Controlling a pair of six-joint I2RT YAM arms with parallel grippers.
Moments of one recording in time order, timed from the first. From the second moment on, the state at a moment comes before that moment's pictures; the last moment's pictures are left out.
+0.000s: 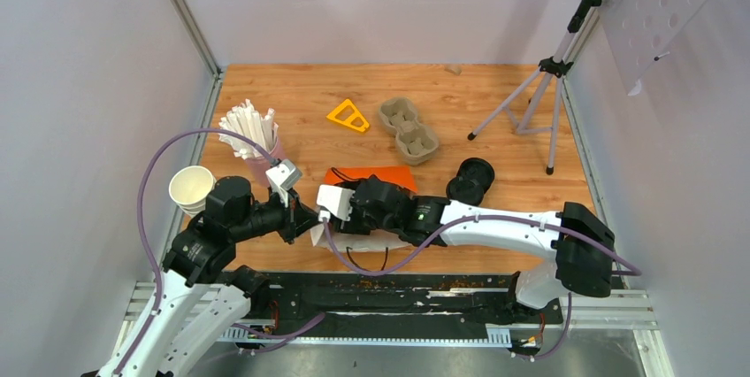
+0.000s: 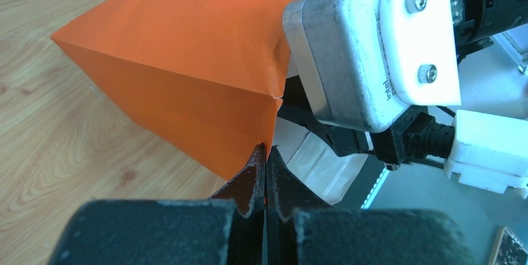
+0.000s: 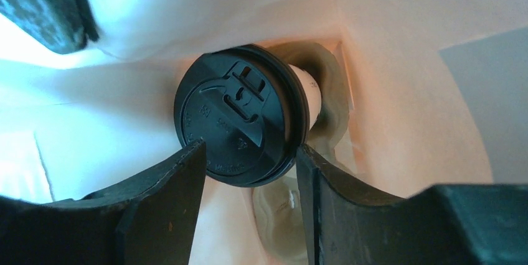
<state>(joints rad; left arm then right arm) -0.49 0.50 0.76 -0.72 0.50 -0.17 1.22 1.51 1.07 -0.15 0.14 -0.43</state>
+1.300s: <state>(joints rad) -0.49 0.51 0.76 -0.71 0.50 -0.17 1.22 1.58 1.09 -0.04 0.20 -0.38</state>
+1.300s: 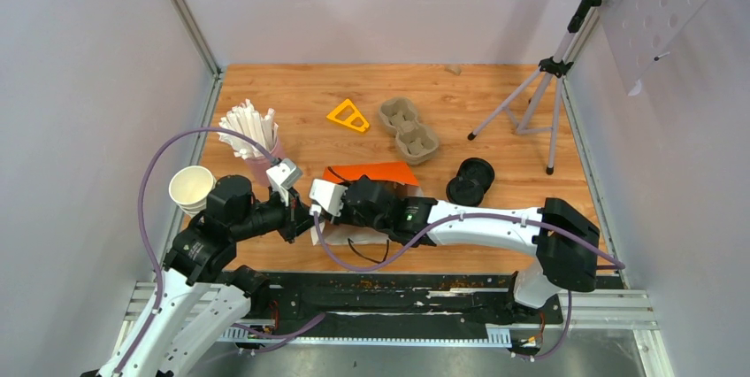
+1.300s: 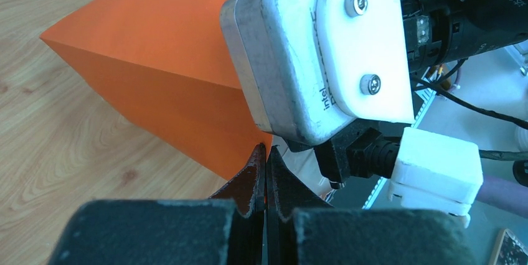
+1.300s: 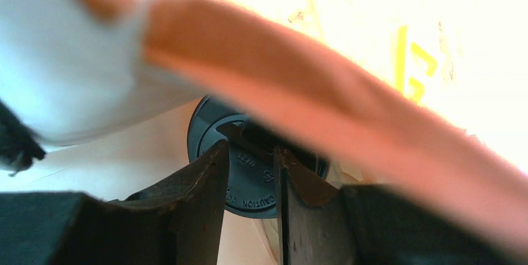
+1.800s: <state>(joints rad) -0.49 0.51 0.76 -0.70 0.50 -0.17 1.22 1.58 1.11 -0.07 0.23 -0.36</state>
